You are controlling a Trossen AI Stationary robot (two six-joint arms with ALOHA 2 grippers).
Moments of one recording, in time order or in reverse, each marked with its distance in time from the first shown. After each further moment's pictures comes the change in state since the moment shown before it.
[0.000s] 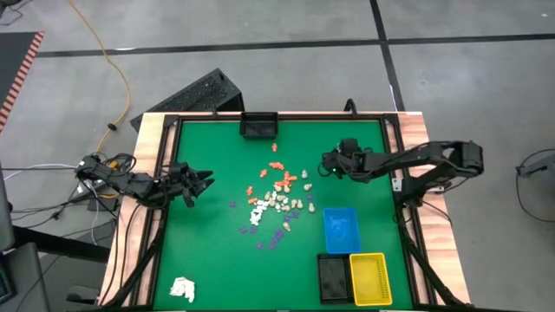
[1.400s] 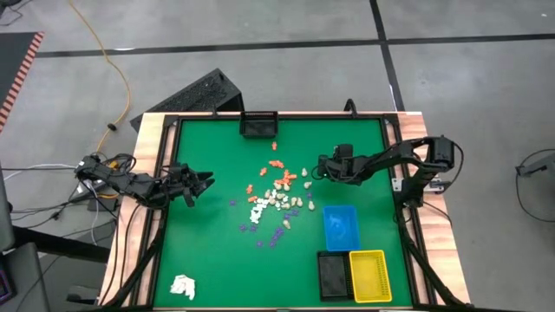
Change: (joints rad) left arm 0.001 0.000 0.000 -0.039 0.000 -0.058; right arm 0.019 0.305 0.017 0.136 -0.054 0.183
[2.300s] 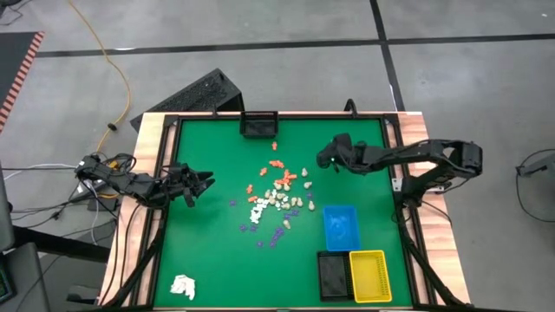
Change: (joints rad) left arm 0.000 0.000 0.000 -0.001 0.000 0.016; right arm -0.104 -0.311 0.037 -0.096 -0.159 -0.407
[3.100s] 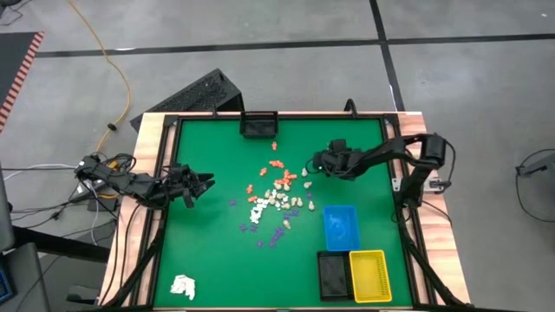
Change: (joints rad) left arm 0.000 0.000 0.000 0.000 0.034 -0.052; right arm -0.010 0.379 0.003 0.134 0.195 0.257
